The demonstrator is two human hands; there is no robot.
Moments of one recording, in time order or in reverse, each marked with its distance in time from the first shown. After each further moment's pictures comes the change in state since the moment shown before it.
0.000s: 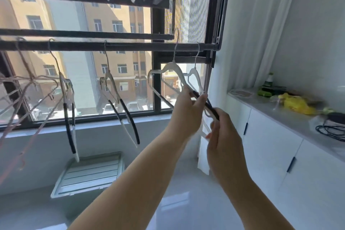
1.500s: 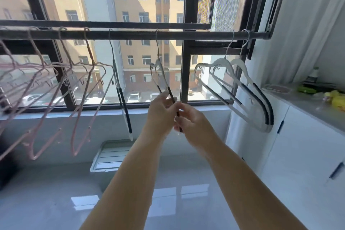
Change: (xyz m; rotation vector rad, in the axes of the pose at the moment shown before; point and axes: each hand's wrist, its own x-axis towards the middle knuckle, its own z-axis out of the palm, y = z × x) left_hand -0.029 -0.047 -0.135 0.074 0.232 -0.191; right_hand 0.002 -0.067 0.110 0.554 -0.641 0.269
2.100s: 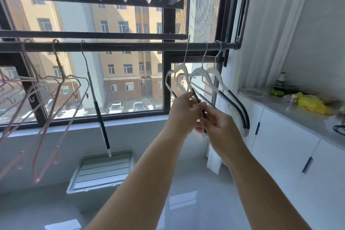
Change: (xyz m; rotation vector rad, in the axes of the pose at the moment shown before) left_hand 0.000 0.038 0.074 -0.159 -0.309 0.049; right_hand -0.027 -0.001 -0.073 -0.030 0.318 -0.115
